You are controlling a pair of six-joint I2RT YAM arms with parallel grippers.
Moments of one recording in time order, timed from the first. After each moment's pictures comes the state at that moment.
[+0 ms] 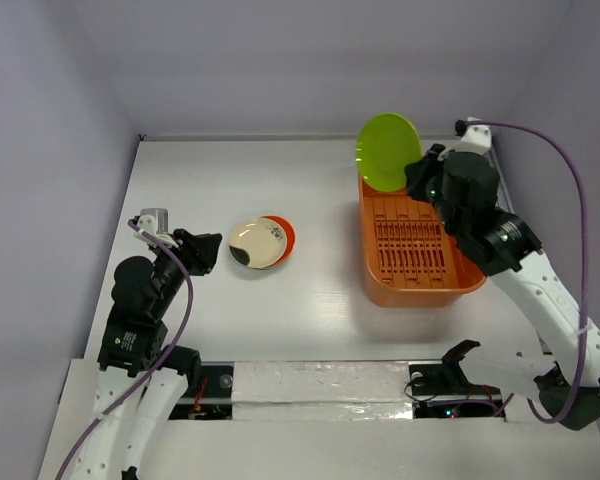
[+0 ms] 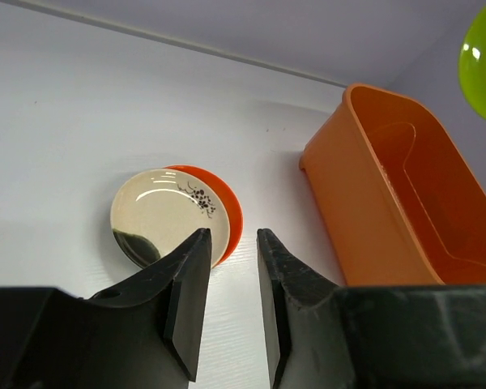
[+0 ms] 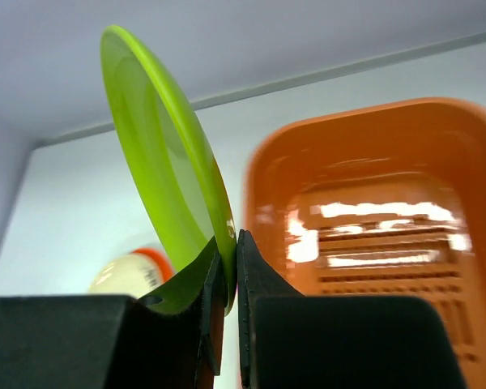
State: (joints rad) left arm -0.22 0.42 0.68 -0.37 0.13 -0.47; right arm 0.55 1.07 1.36 -0.52 0.47 0.45
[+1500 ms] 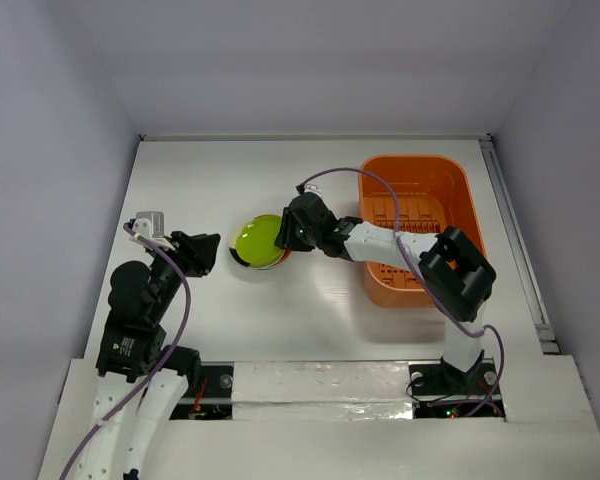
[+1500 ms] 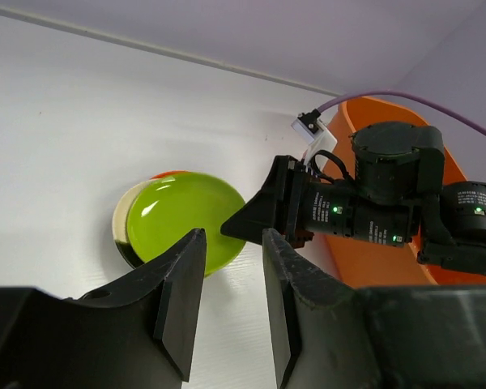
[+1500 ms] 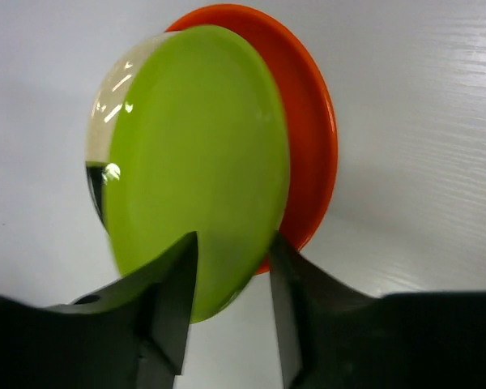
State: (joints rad) left arm -0.21 0.39 0.68 -0.37 0.13 -0.47; right arm 0.85 1.91 1.33 -0.10 0.10 0.78
